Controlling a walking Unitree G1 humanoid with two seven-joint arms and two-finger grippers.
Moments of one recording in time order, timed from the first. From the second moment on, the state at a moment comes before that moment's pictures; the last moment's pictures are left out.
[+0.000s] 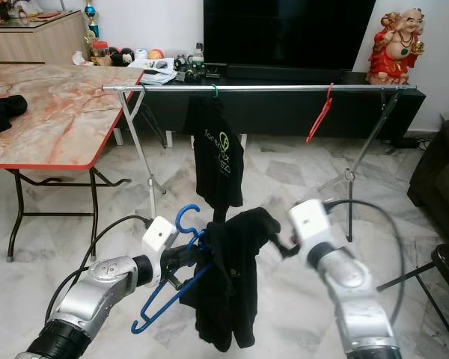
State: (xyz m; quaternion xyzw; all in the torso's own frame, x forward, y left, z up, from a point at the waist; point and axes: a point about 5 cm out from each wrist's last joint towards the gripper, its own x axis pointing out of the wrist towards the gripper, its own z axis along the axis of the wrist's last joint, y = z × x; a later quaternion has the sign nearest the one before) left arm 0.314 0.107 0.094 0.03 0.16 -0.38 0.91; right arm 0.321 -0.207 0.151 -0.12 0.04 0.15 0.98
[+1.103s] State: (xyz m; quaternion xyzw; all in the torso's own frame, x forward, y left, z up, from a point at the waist) left arm 0.278 0.124 0.107 0.12 0.19 -0.58 0.78; right arm 0.317 -0.190 0.129 -0.23 0.19 0.66 0.69
